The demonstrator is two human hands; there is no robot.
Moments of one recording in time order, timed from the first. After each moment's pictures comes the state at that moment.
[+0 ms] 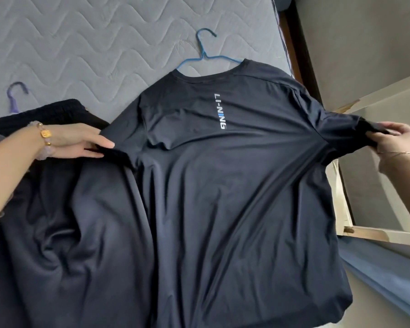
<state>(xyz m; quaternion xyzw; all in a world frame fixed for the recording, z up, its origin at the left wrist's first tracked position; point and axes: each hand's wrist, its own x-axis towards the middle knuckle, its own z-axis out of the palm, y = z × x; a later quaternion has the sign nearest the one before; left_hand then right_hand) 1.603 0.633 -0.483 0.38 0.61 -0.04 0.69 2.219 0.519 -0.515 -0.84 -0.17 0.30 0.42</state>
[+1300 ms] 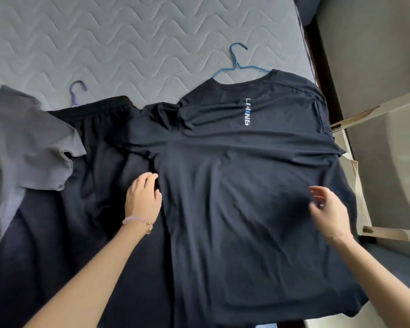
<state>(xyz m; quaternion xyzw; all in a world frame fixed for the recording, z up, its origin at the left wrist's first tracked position) 1.637 0.431 -0.523 0.66 0.73 0.02 0.18 2.037 0.380 -0.518 -0.83 -0.45 0.30 0.13</state>
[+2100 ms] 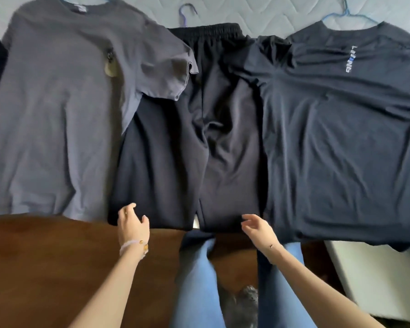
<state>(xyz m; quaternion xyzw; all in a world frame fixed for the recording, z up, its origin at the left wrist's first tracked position) 1.383 0.140 -0.496 0.32 0.91 0.03 0.27 1.687 0.166 -0.501 -0.70 -0.39 0.59 -0.05</state>
